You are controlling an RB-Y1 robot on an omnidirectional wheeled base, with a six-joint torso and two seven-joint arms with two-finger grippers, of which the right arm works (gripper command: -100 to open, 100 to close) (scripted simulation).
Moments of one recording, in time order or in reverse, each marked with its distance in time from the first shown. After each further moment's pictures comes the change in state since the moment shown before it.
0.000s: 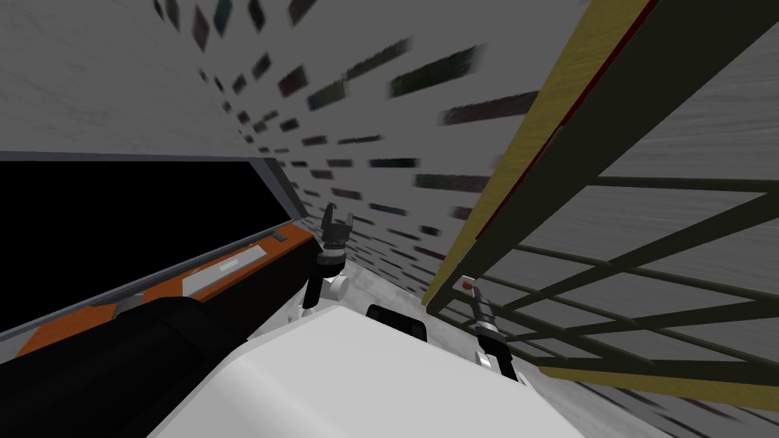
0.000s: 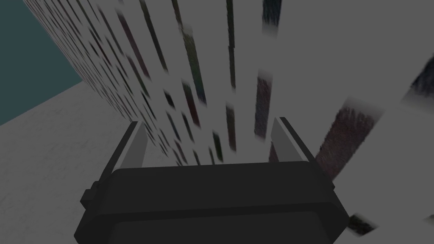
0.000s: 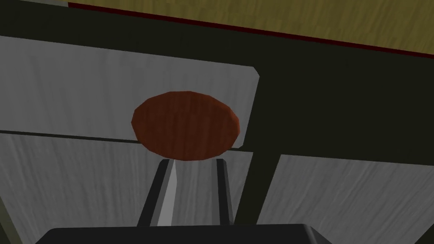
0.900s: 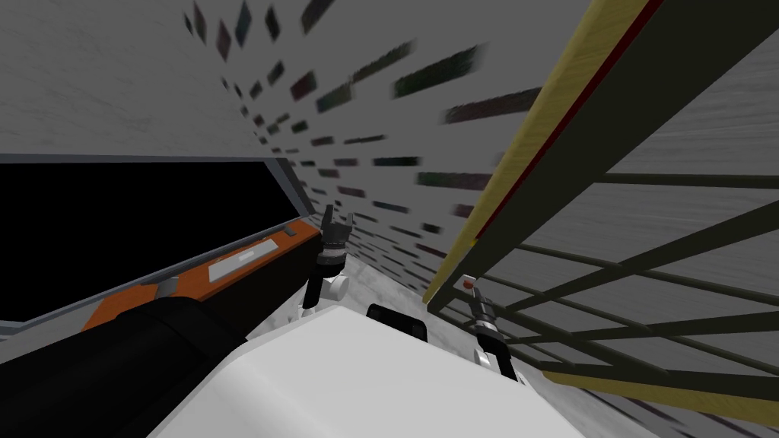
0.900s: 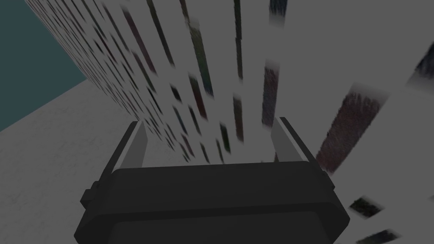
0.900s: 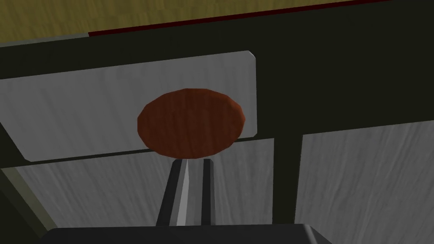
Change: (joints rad) arm -0.004 -0.007 0.044 -0.001 -0.084 0.021 -0.200
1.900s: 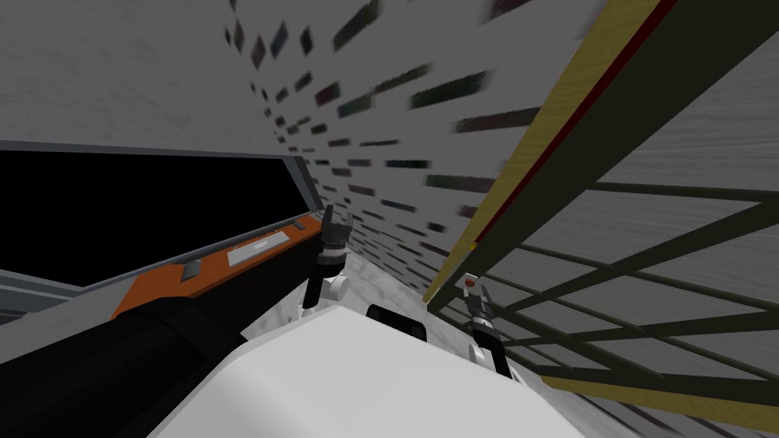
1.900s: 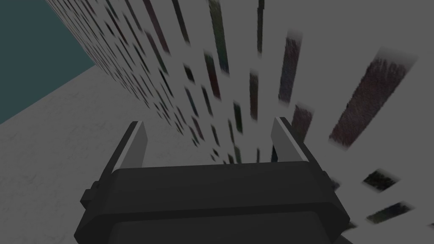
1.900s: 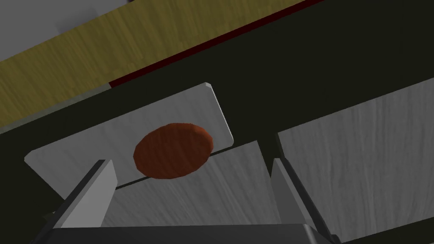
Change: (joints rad) arm -0.011 0.018 0.031 -0.004 -0.079 0.012 -0.220
